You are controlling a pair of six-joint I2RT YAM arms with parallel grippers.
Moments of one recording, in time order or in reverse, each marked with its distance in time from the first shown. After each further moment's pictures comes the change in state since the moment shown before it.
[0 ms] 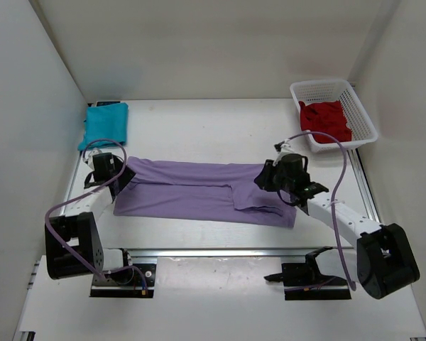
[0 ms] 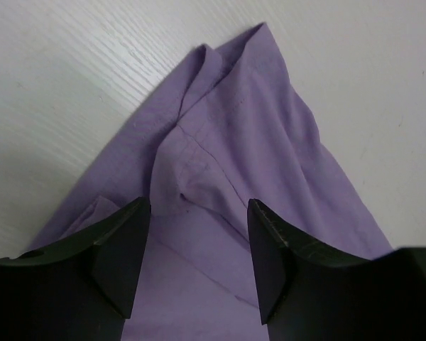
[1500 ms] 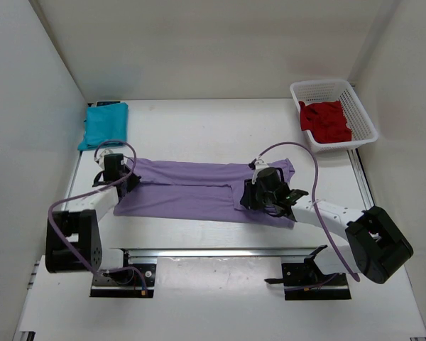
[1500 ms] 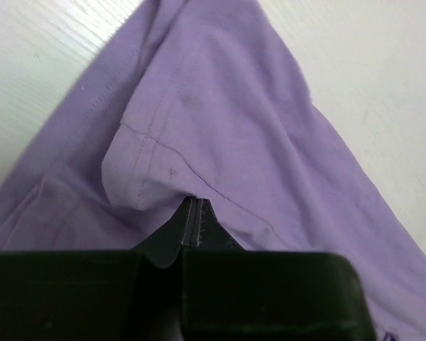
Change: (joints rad) left arm -0.108 0.062 -0.005 0.021 -0.017 -0.034; right arm 0.261 0.117 -0.043 -0.005 0.047 -0.046
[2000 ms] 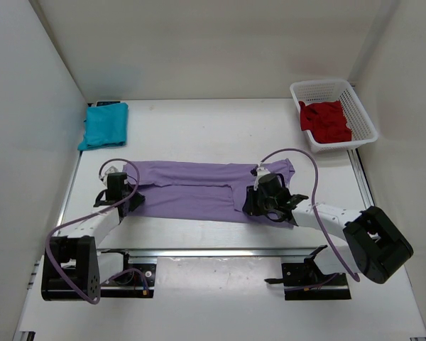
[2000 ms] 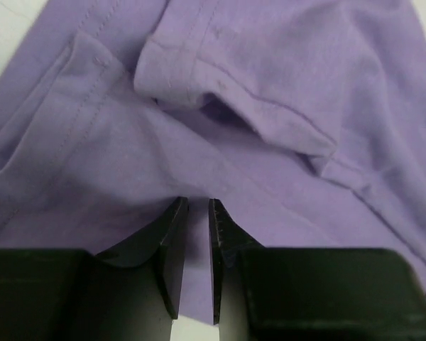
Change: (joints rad) left arm -0.048 -0.225 -0.220 -0.061 0.027 0.000; right arm 0.002 0.002 -0.068 0.013 -0.004 0.026
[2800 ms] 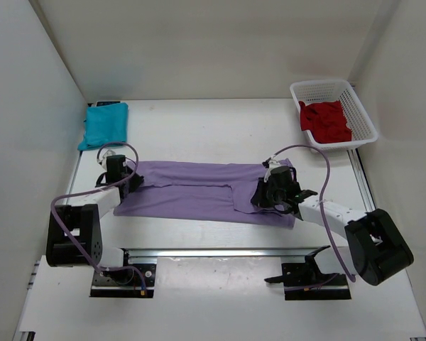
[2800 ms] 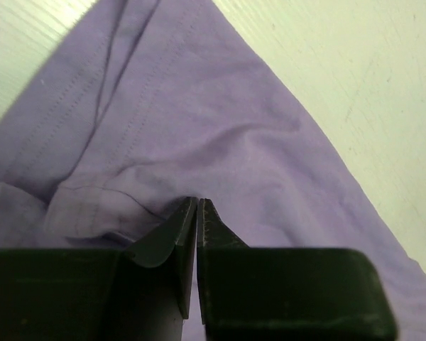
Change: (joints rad) left arm 0.039 0.251 0.188 0.152 0.011 -0.051; right arm -0.165 -0.021 0.021 -0.015 -0.087 -0.006
